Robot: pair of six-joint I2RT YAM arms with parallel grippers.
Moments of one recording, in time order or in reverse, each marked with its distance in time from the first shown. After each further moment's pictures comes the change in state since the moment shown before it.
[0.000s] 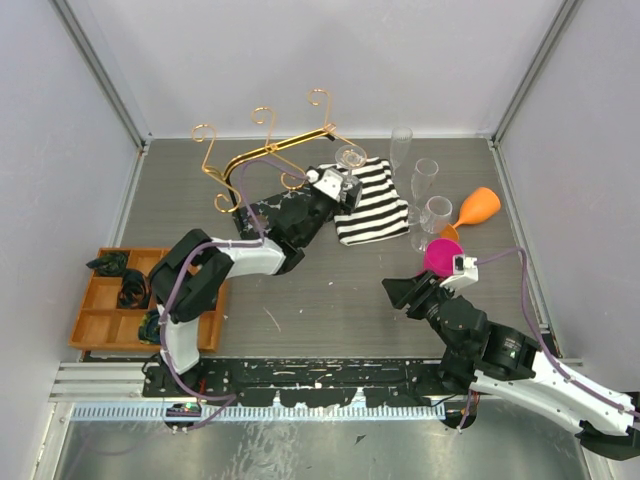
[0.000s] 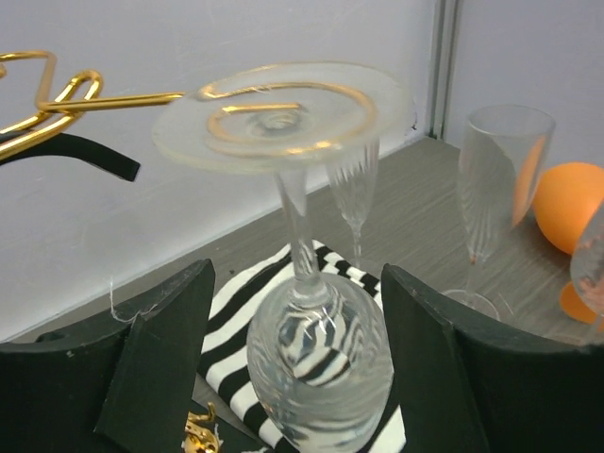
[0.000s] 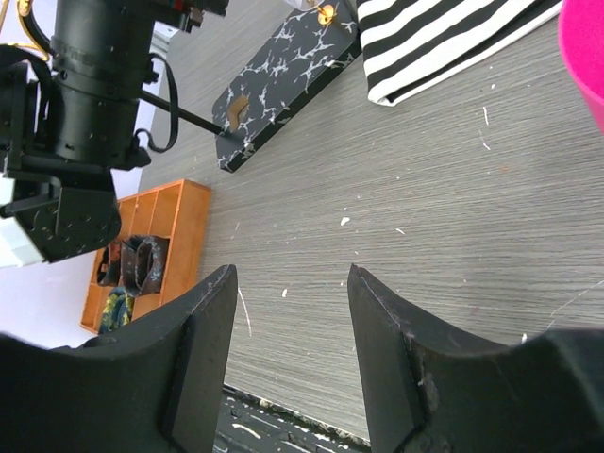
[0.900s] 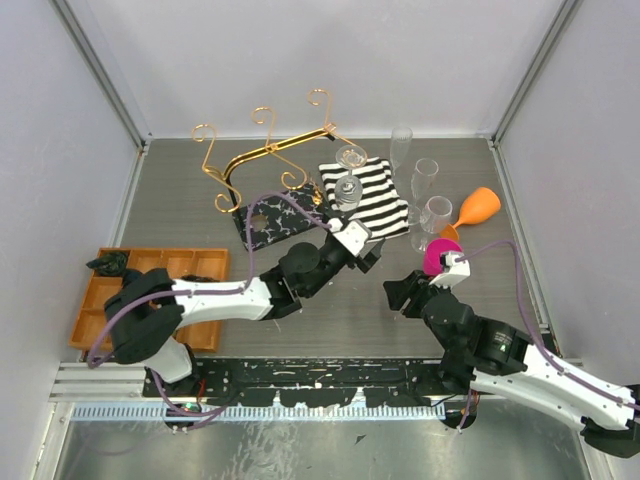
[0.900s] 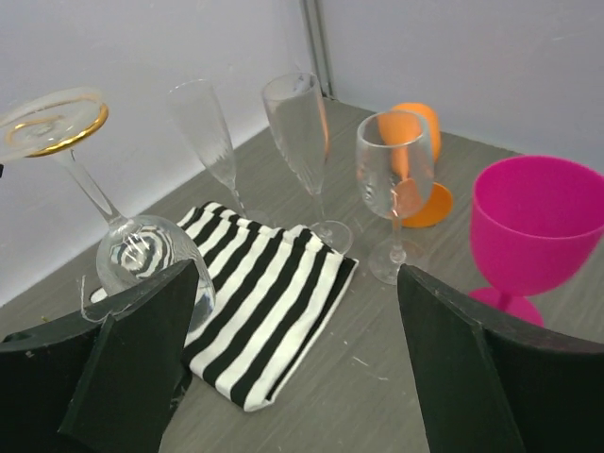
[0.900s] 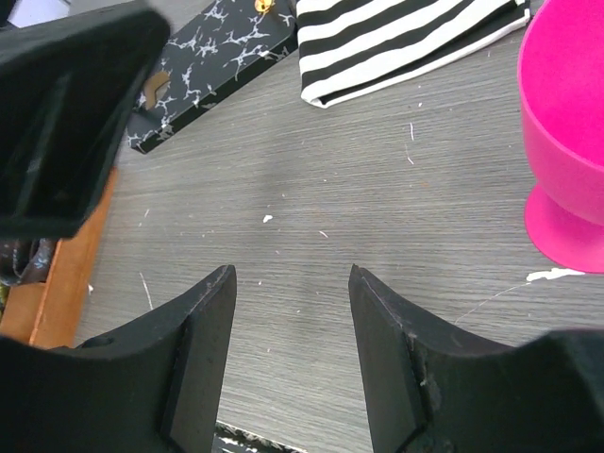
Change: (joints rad) left arm -0.319 -0.303 -0.188 -0.228 -0.154 0.091; right arm 0.000 0.095 0.016 -0.040 0.049 -0.168
